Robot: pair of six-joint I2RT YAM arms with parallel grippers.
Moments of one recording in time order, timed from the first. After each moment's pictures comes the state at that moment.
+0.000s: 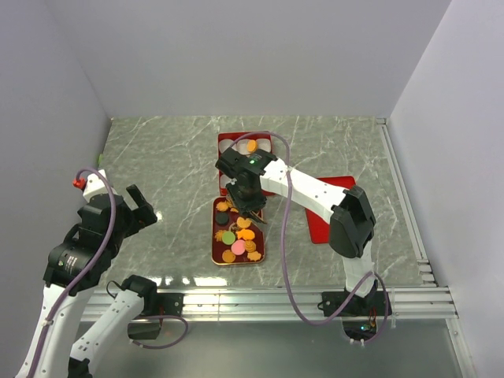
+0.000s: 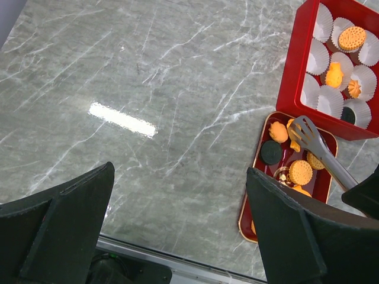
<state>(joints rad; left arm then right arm) -0.32 0.59 1.07 -1.10 -0.42 -0.60 0.90 1.96 1.80 -1.17 0.07 0.40</state>
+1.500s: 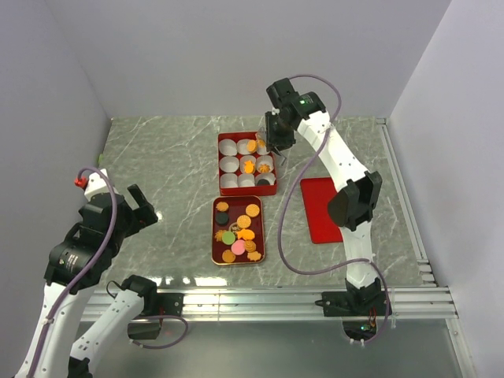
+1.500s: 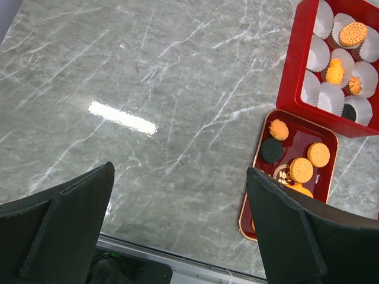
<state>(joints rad) -0.32 0.60 1.07 -1.10 -0.41 -0.59 0.49 2.15 2.38 -1.27 0.04 0.42</state>
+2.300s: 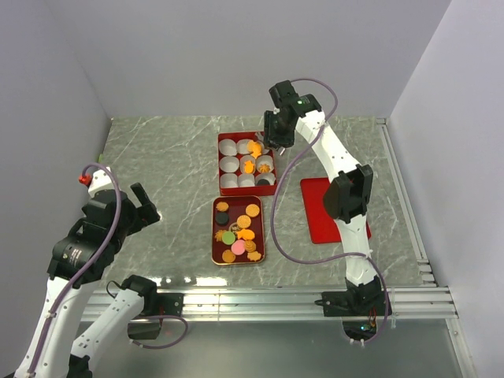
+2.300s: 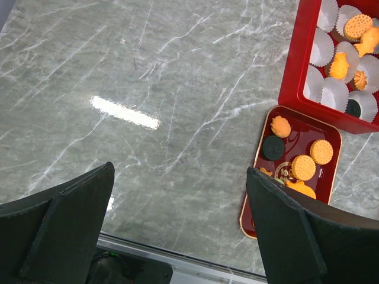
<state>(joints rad) -0.32 0.63 1.07 -1.10 -0.40 -0.59 0.44 2.29 2.42 -1.18 0.00 0.43</state>
